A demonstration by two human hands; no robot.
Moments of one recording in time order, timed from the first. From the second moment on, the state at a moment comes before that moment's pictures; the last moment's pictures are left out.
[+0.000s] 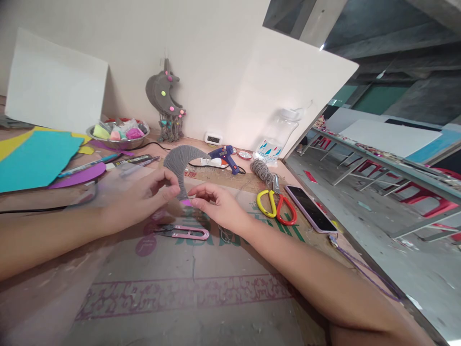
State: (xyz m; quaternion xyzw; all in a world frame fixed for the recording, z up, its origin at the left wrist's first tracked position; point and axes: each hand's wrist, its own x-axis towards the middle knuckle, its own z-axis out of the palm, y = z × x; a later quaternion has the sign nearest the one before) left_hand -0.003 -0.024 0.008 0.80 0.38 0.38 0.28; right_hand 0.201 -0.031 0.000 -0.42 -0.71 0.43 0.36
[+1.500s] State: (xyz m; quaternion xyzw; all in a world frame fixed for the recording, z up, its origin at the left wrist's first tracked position) left_hand 0.000 -0.026 0.009 0.78 0.39 0.38 0.30; right_hand 0.201 -0.031 0.002 -0.44 -0.74 0.39 0.33
